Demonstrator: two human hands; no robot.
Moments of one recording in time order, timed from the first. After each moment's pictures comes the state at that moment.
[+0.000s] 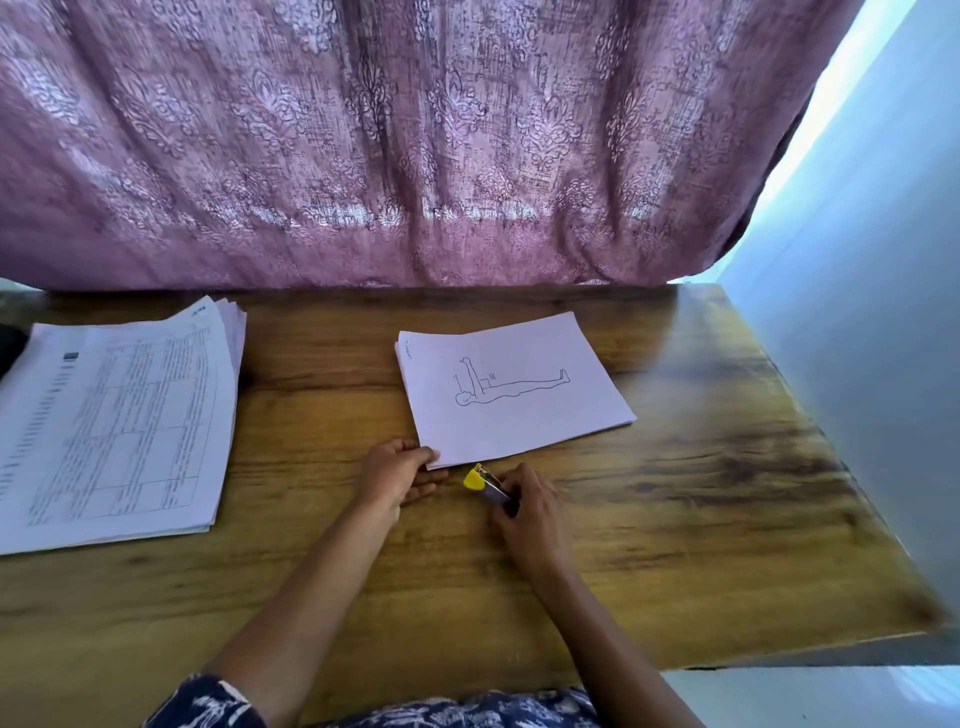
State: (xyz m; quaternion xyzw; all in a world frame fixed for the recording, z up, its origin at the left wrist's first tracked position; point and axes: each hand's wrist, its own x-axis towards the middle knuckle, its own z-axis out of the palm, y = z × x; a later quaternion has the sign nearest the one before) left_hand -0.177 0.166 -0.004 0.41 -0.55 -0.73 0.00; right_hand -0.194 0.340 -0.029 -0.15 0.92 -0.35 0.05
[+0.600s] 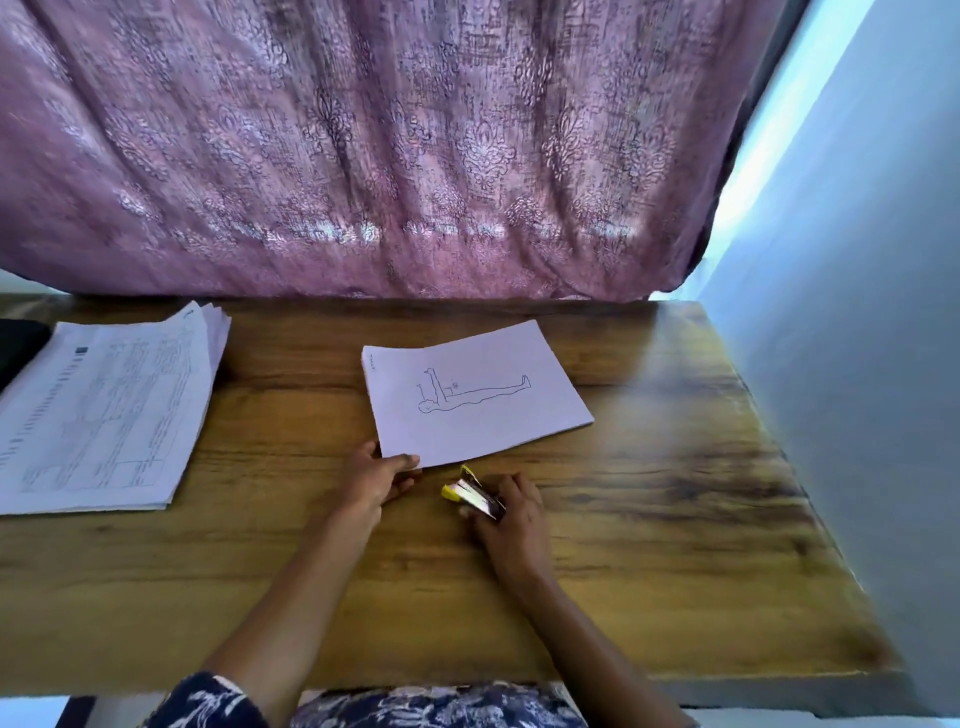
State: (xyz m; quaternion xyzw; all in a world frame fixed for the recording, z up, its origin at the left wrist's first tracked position) left_hand -0.189 0.228 0.003 0.45 -0.55 -0.70 0.08; right_hand -0.217 0.408 -0.030 -0.22 0.86 -0.47 0.02
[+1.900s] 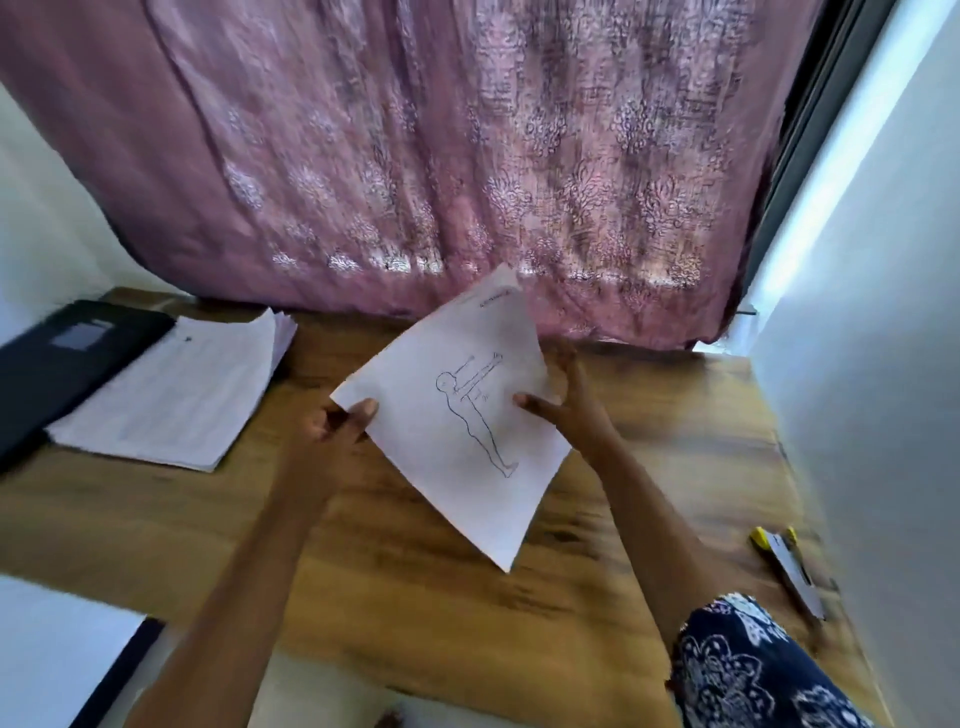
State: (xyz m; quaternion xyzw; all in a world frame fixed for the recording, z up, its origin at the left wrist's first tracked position) left_hand -0.144 0.297 0.130 0.35 -0.74 -0.47 0.33; right_hand -0.394 0.428 0.052 -0.32 0.76 -0.54 0.17
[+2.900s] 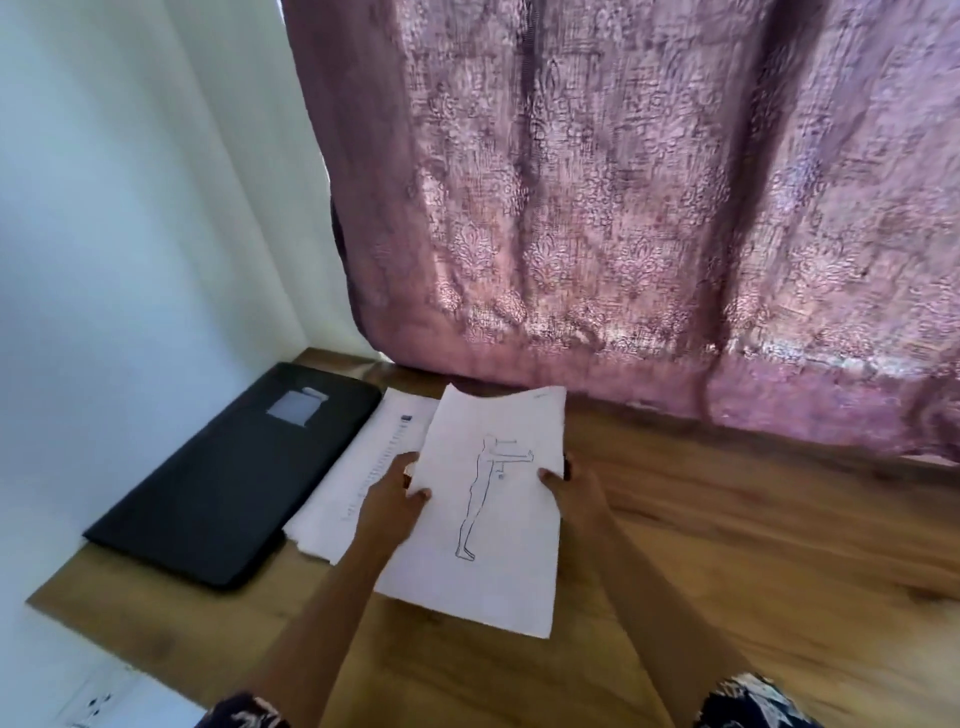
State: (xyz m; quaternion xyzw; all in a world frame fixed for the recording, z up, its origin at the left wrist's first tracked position) left_hand -0.032 -0.106 0.032 0.46 -0.80 -0.36 0.14; right_hand -0.222 0.038 0.011 -0.20 0.74 -0.57 0.29
